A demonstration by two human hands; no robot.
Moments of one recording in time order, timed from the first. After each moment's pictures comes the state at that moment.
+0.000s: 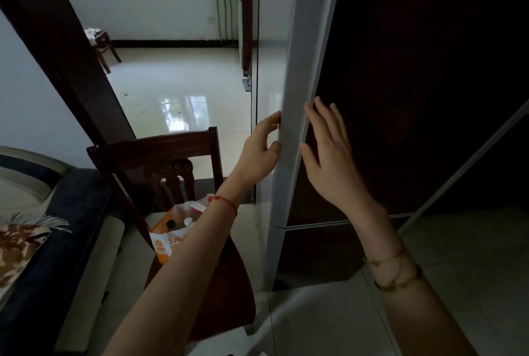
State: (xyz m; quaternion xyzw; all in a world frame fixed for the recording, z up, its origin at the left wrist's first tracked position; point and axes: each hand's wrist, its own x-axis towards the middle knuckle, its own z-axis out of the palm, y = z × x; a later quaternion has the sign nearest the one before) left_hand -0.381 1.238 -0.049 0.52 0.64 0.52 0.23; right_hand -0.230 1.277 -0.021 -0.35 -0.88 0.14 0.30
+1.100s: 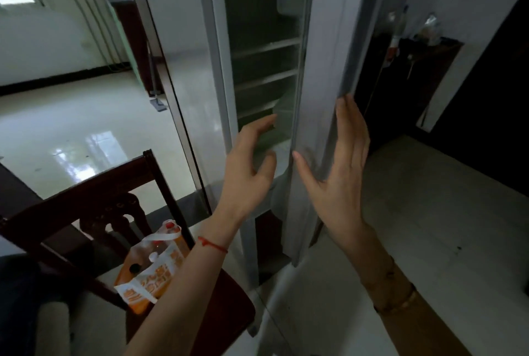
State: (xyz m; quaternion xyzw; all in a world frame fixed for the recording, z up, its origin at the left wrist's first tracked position) left_hand -0.328 1.154 -0.022 0.67 0.46 0.55 0.20; right_hand -0.180 1.155 -0.021 -0.46 -0.69 -0.05 0.55
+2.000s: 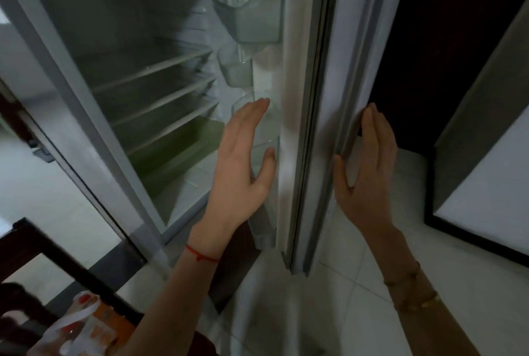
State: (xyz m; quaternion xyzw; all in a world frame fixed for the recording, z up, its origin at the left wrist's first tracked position) left_hand -0.193 1.163 0.008 0.80 0.28 0.52 0.13; right_hand 0.008 1.117 -0.034 -0.58 -0.61 -0.24 0.49
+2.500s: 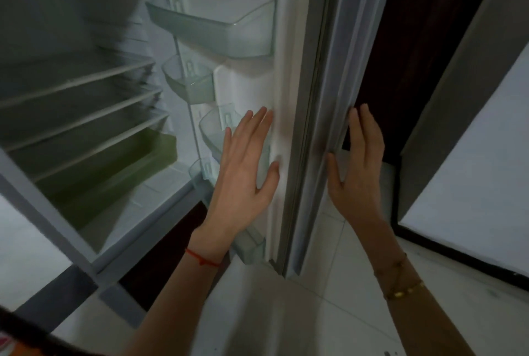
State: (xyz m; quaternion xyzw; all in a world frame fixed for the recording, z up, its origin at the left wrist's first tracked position) left_hand -0.045 1.169 0.000 0.83 0.29 0.46 0.11; right_hand 0.157 1.126 -0.024 -0.59 -0.60 -0.27 0.47
